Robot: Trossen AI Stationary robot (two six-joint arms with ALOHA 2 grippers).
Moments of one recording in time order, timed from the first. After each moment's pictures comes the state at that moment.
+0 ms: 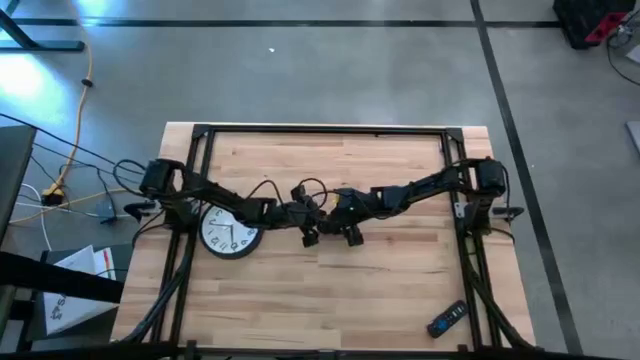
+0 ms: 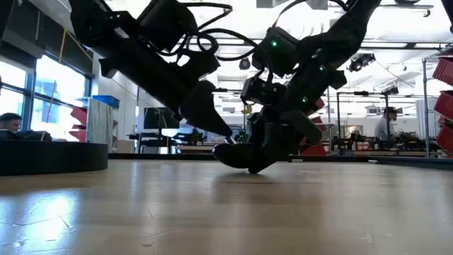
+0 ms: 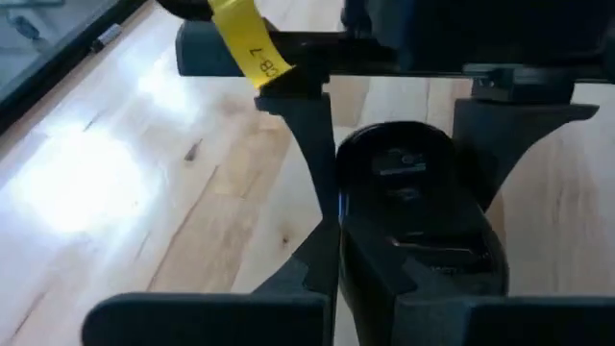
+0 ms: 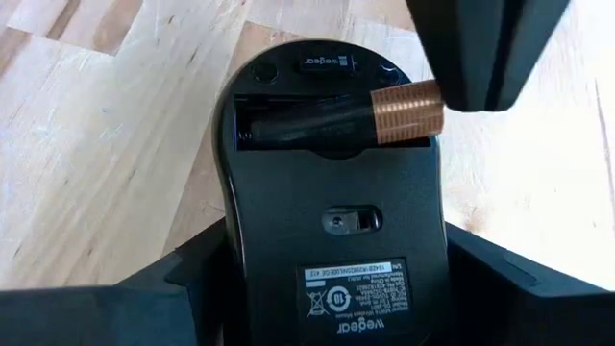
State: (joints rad) left arm -0.09 1.78 0.78 0.42 -0.41 -0.06; right arm -0.05 1.89 0.91 0.05 -0.06 -0.32
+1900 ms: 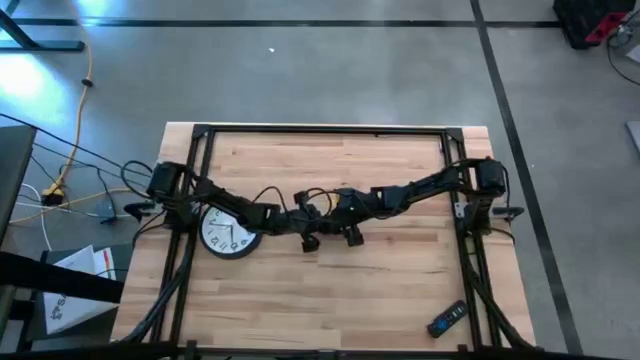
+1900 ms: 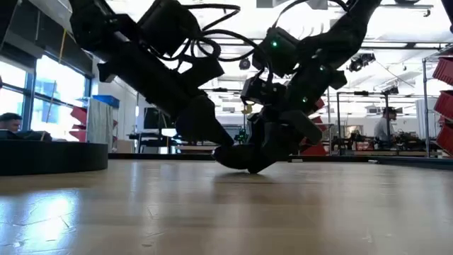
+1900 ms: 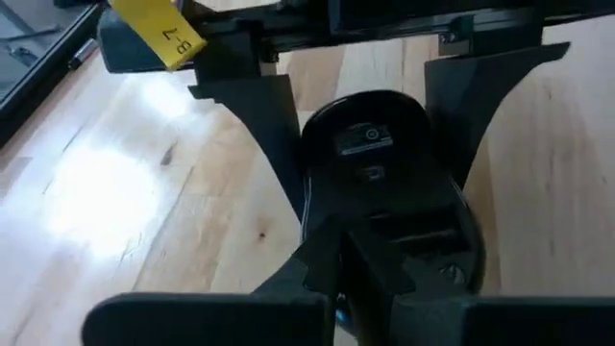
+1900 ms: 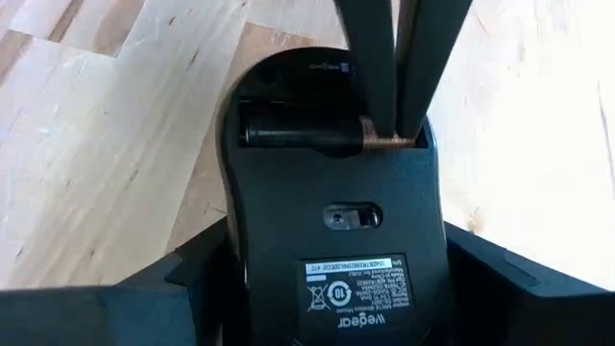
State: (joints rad) left arm -0.13 1.82 0.80 0.40 -0.43 0.02; right arm -0.05 1.89 0.91 0.05 -0.06 -0.32
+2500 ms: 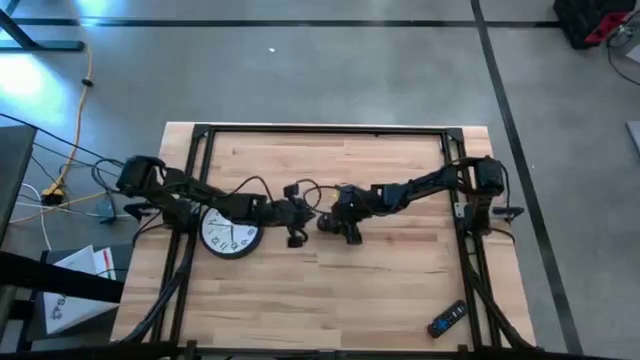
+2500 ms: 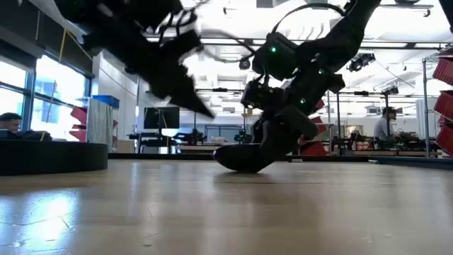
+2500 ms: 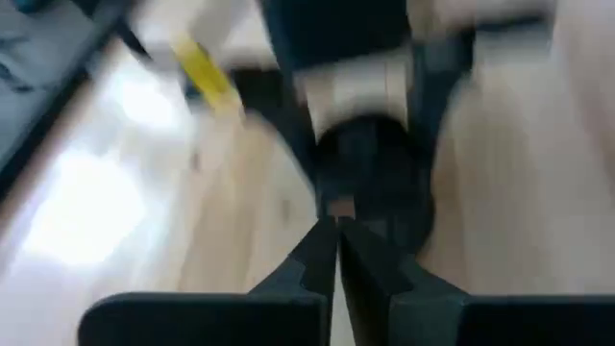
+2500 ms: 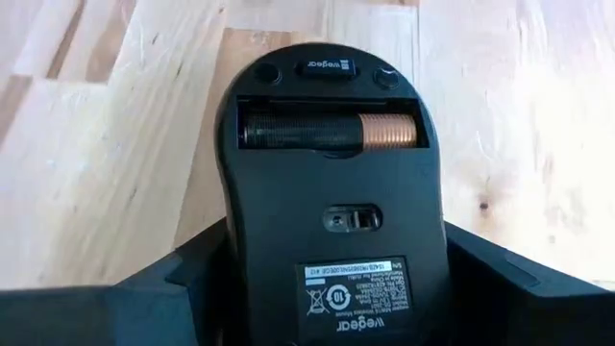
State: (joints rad) left arm -0.12 1.62 0.75 0.18 -0.32 0.12; right arm -0.08 1.90 0.91 0.06 -0.14 -0.15
